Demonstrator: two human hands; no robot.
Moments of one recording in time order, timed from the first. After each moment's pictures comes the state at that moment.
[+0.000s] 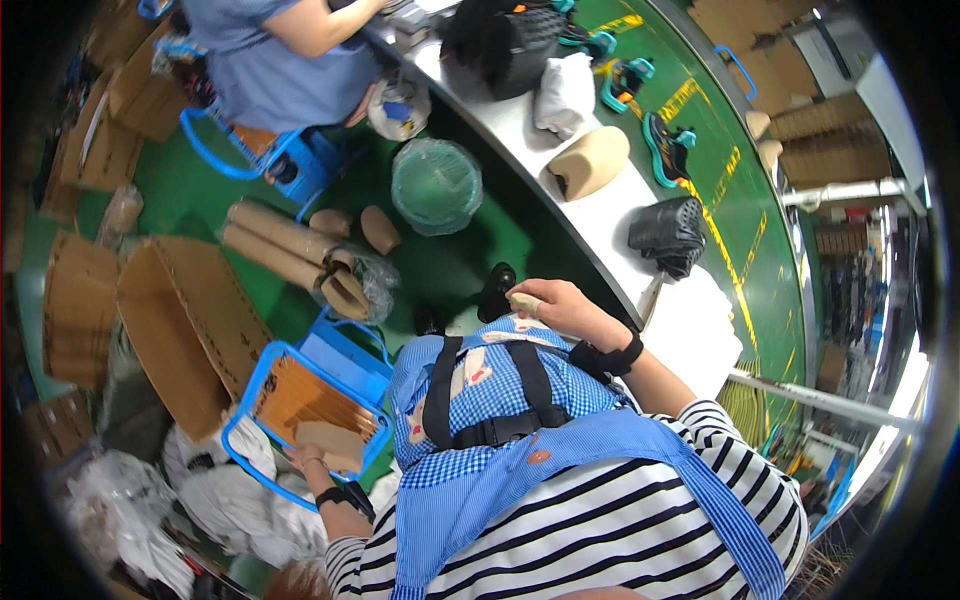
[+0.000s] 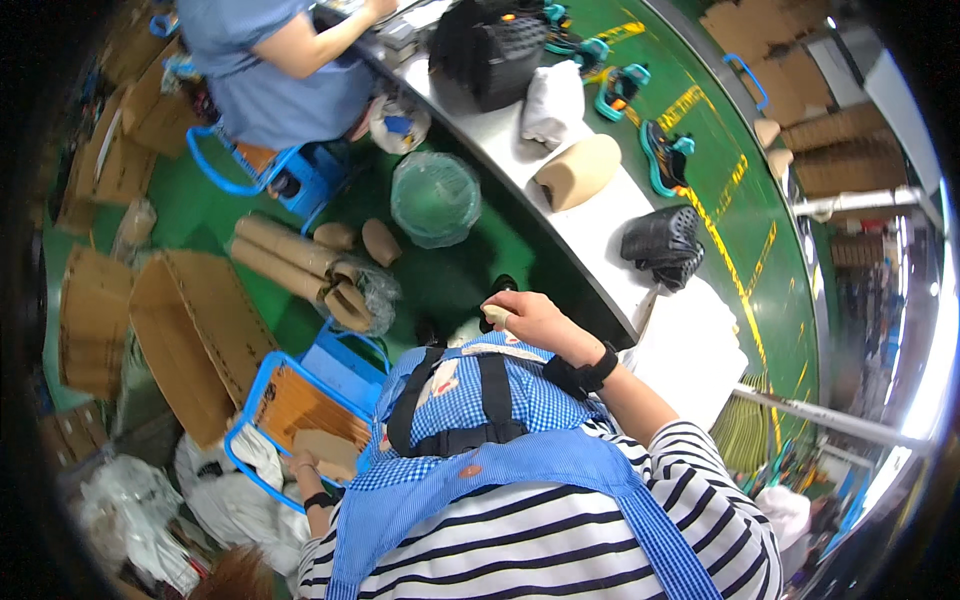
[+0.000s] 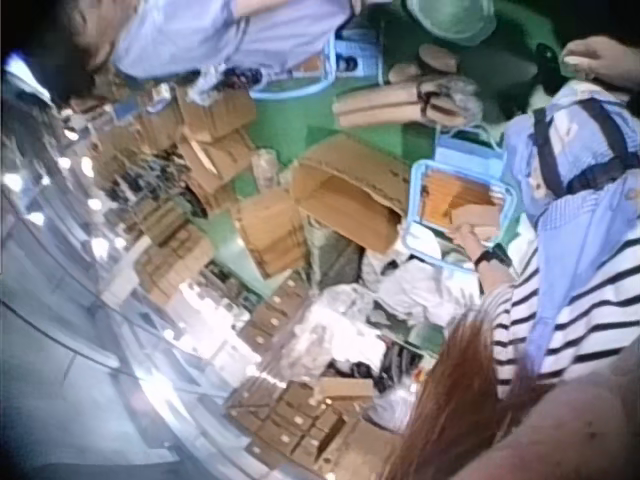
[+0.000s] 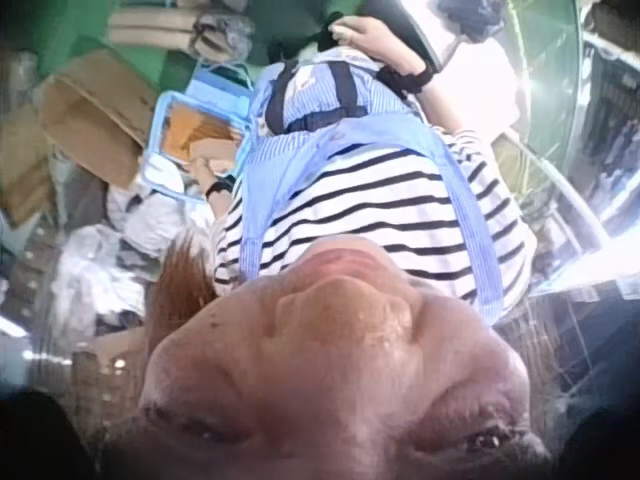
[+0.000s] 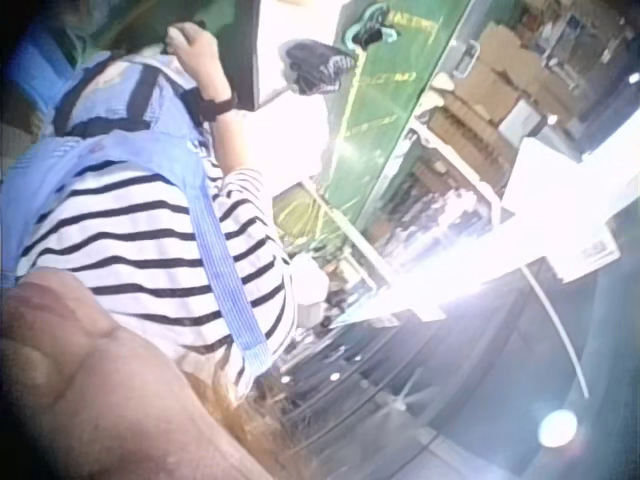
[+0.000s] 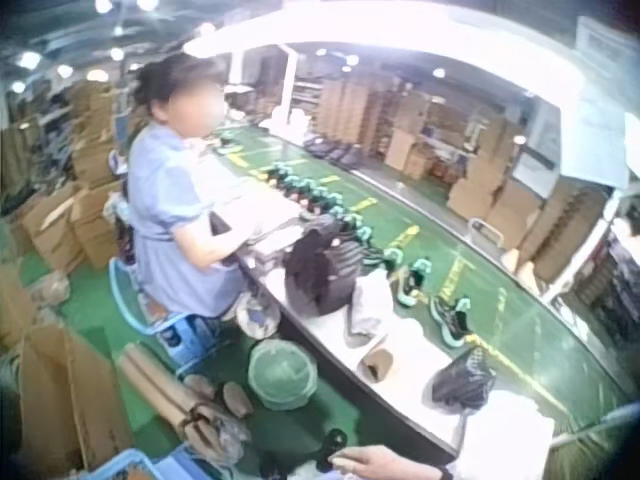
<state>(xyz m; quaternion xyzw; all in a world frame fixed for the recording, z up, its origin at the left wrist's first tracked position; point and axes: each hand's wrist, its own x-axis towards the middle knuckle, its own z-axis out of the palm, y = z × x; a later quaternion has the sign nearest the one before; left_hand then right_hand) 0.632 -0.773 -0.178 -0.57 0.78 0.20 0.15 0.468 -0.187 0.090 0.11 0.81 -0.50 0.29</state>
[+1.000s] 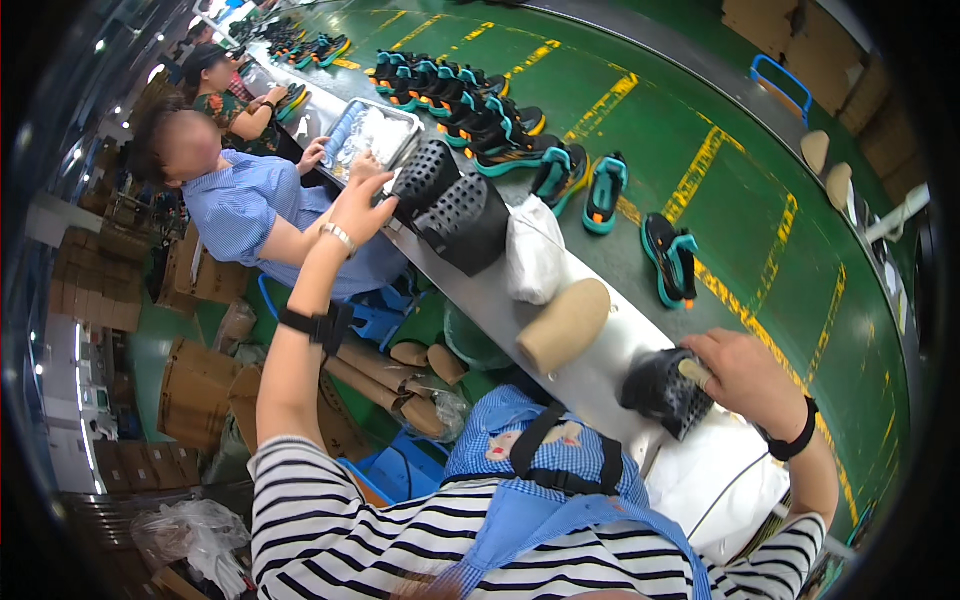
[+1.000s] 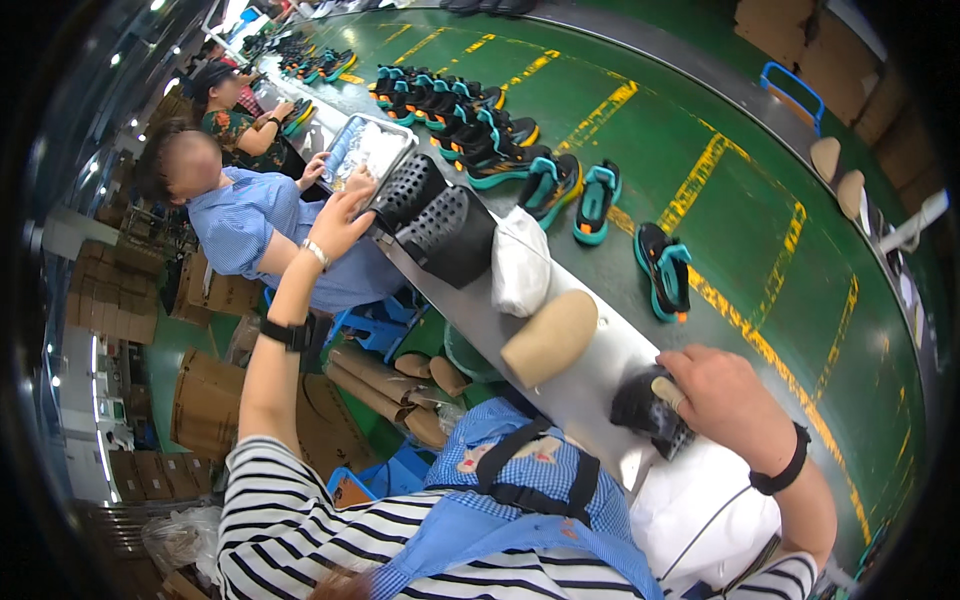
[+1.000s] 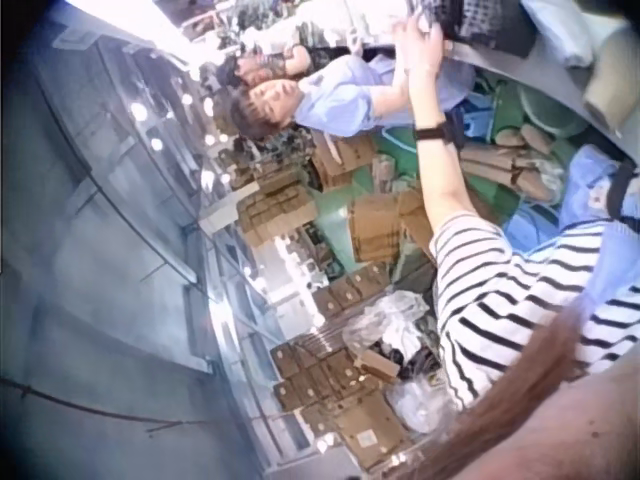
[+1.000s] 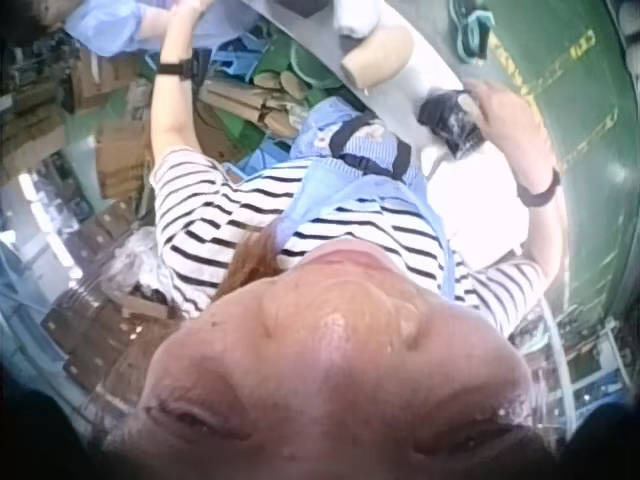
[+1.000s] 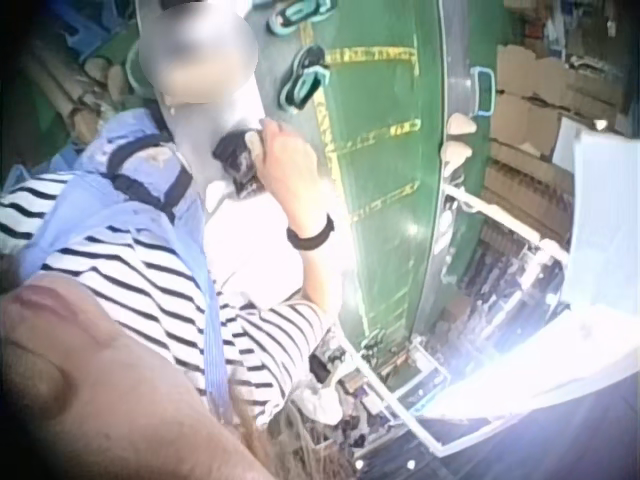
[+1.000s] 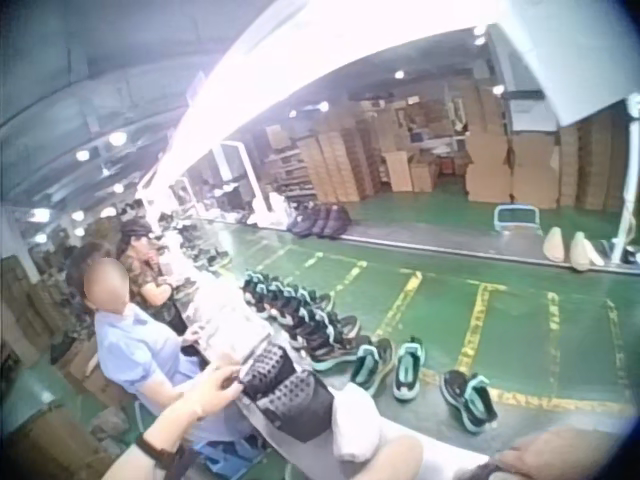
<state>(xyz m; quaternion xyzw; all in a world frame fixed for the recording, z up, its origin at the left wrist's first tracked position) 0.027 -0.173 0.162 0.37 0.92 0.15 0.00 0.435 0.169 0.244 0.02 0.97 -0.22 0.12</state>
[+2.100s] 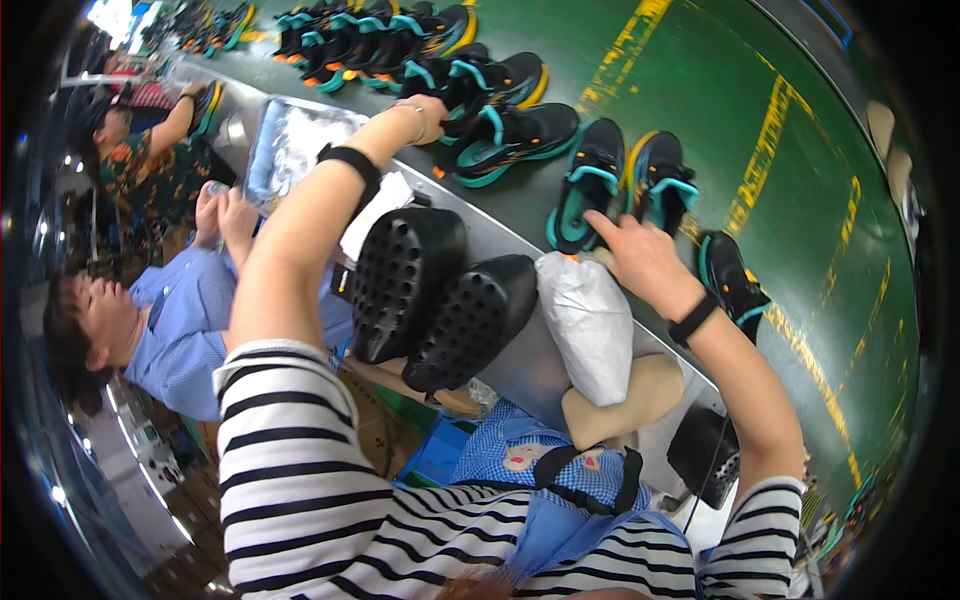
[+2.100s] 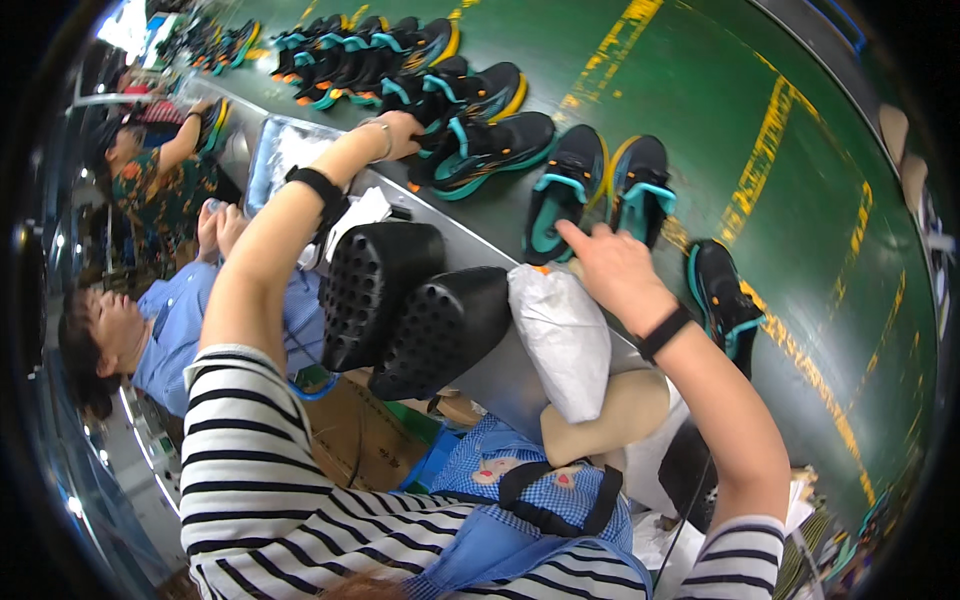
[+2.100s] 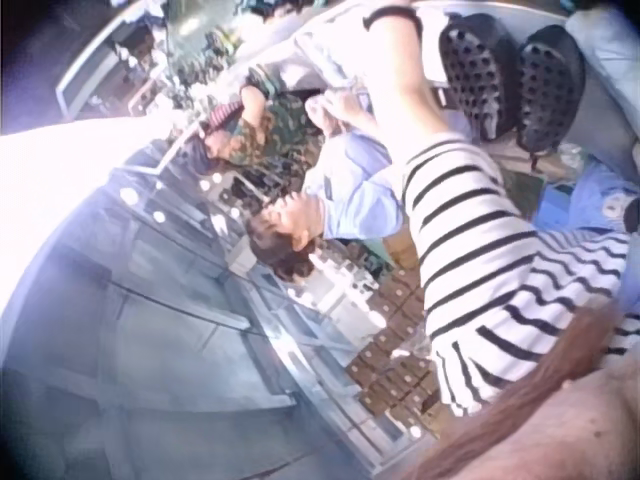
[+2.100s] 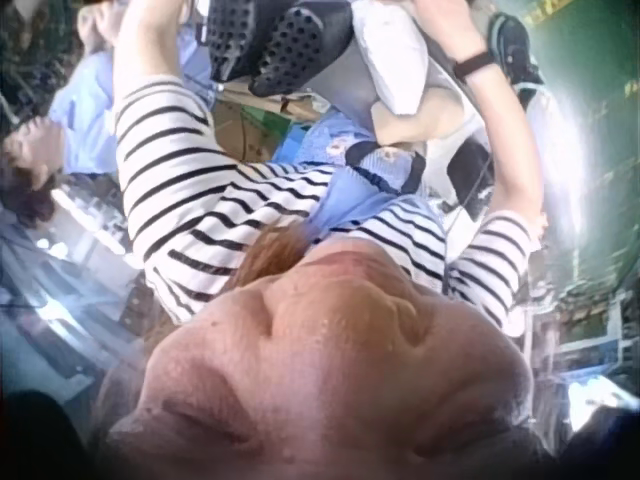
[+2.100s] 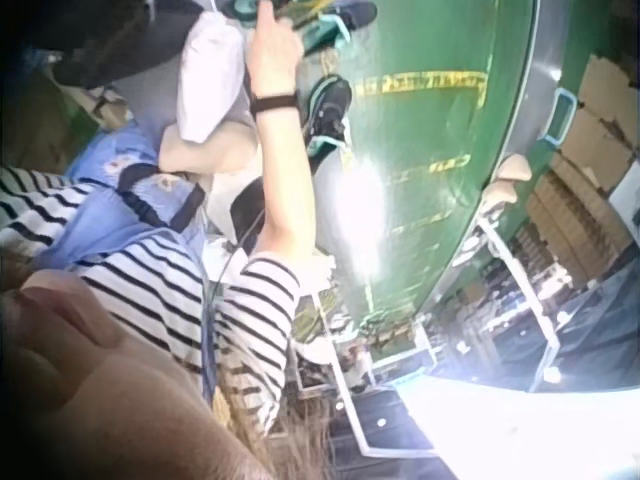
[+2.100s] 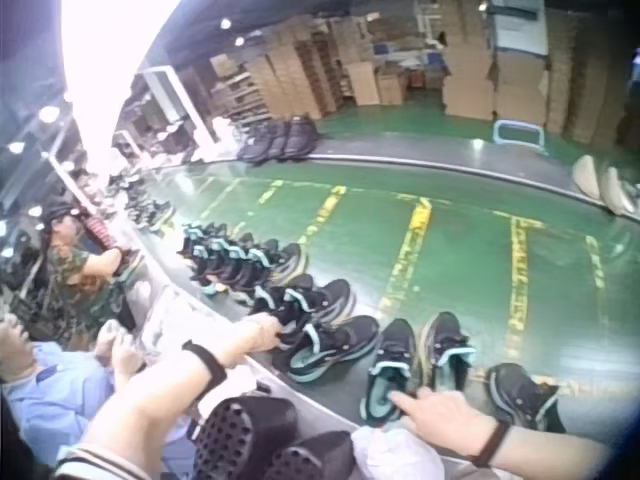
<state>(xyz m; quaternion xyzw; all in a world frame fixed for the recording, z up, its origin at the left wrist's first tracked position) -0.205 0.053 -0.002 0.49 0.78 -0.24 0.29 0.152 0.177 0.000 0.09 0.97 -0.19 0.09</state>
